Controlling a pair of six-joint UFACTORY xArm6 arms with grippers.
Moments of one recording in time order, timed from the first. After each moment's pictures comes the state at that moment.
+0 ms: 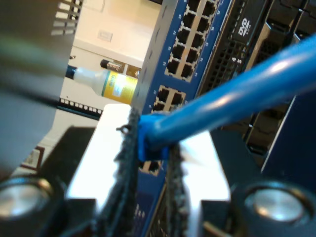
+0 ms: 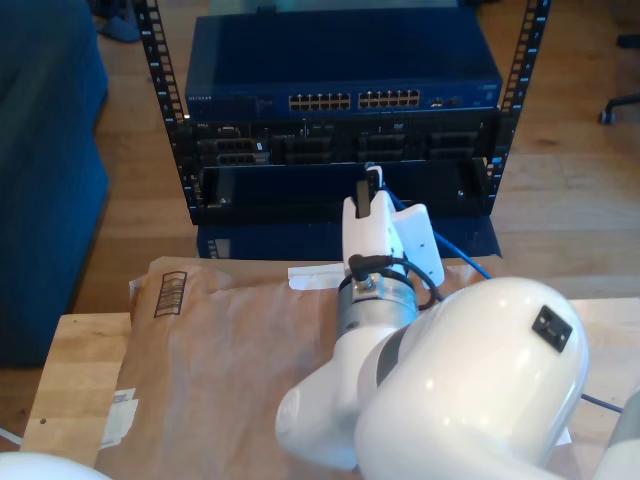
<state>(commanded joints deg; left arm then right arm) 93.1 -27.6 -7.9 8.3 66.0 -6.2 47.8 20.2 -45.8 59.7 -74.2 53.5</state>
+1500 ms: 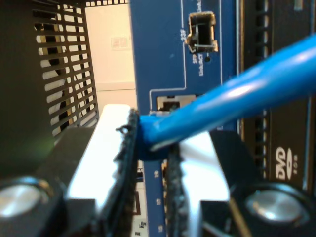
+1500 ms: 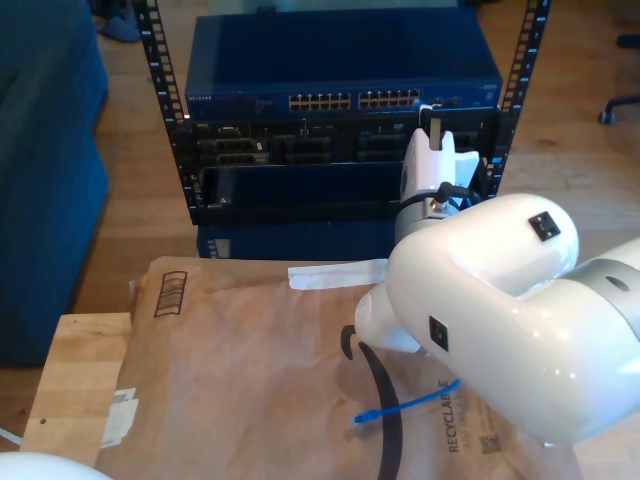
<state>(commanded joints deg) 93.1 -27.6 -7.9 8.3 66.0 -6.2 26.2 40.0 -65.0 34.1 -74.2 80.5</state>
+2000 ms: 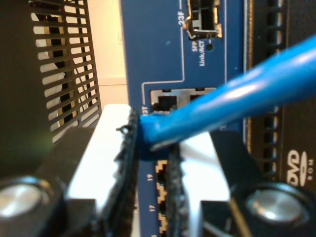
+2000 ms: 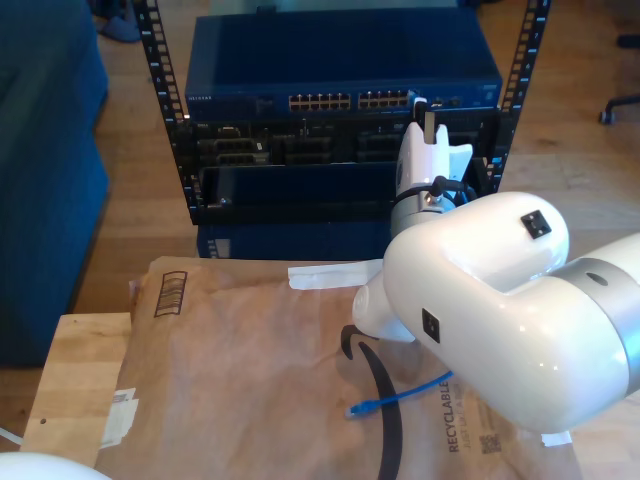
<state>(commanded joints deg) 93.1 -27.6 -7.9 8.3 66.0 -6.2 25.8 41.9 -67.8 32.3 -74.1 80.4</state>
